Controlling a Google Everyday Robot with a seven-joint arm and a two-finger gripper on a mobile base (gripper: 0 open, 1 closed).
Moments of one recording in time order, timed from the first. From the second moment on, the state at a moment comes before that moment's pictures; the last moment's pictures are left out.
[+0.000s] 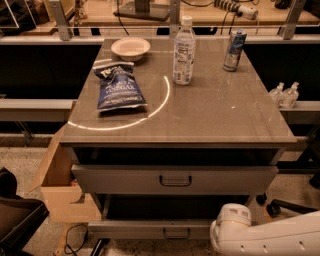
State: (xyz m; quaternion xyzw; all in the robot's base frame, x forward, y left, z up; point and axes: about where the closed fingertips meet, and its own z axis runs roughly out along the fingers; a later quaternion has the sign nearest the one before) arm 0.400 -0.211 0.387 -0.69 0.72 -0.09 0.06
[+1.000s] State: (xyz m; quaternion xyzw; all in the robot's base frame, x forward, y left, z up) arm 0.437 -0.203 0.374 -0.70 0.70 -0.08 0.12
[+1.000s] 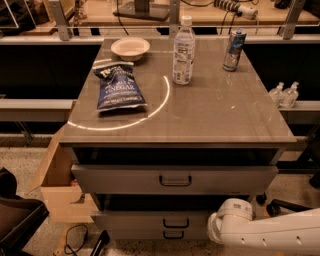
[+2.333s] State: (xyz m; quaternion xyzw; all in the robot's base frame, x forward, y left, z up) arm 0.462 -0.224 0.383 -0.70 0.69 -0.10 0.18
